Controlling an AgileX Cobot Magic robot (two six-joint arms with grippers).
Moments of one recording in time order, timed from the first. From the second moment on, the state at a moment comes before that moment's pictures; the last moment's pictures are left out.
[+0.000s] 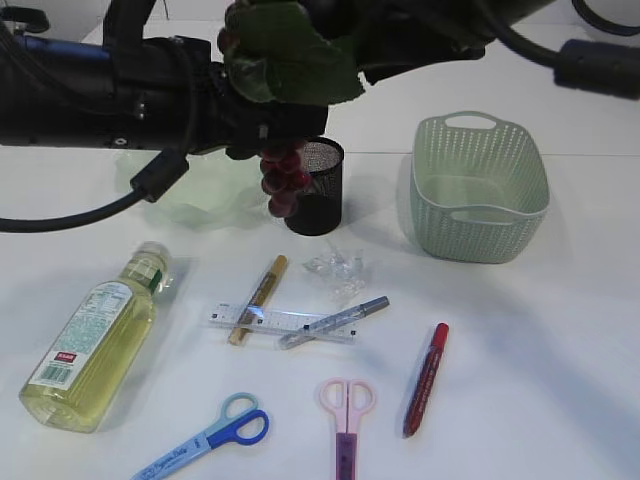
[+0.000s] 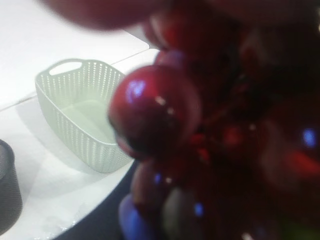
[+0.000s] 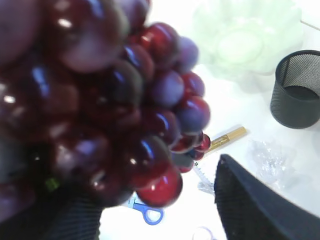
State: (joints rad) left arm -0.46 1.58 -1.02 -1.74 0.57 1.70; right arm 0.46 1.47 -1.42 0.57 0.88 -0.45
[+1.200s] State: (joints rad) left arm -0.41 1.54 -1.02 -1.74 0.58 1.62; right arm 0.46 1.47 -1.42 0.34 0.98 -0.31
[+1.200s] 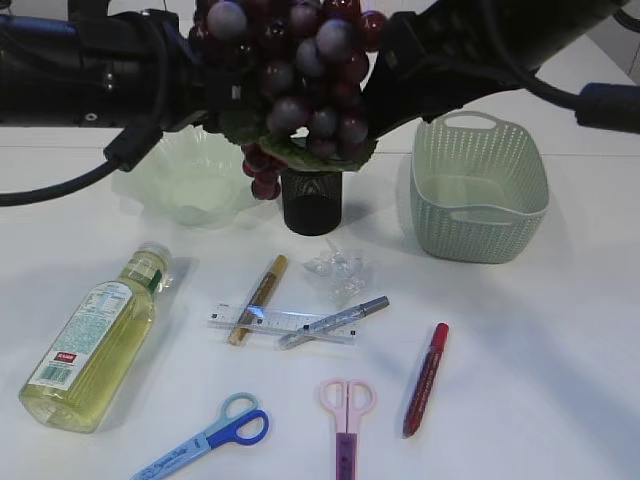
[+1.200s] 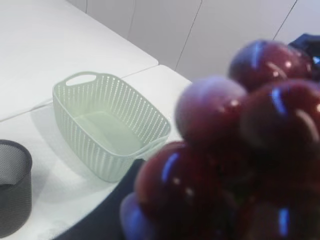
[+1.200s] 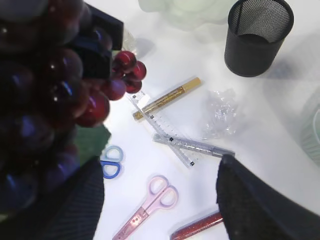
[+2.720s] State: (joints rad) left arm -0.21 1.50 -1.02 -1.73 0.33 1.53; right arm 0.46 1.47 -1.42 0.13 1.04 -0.19
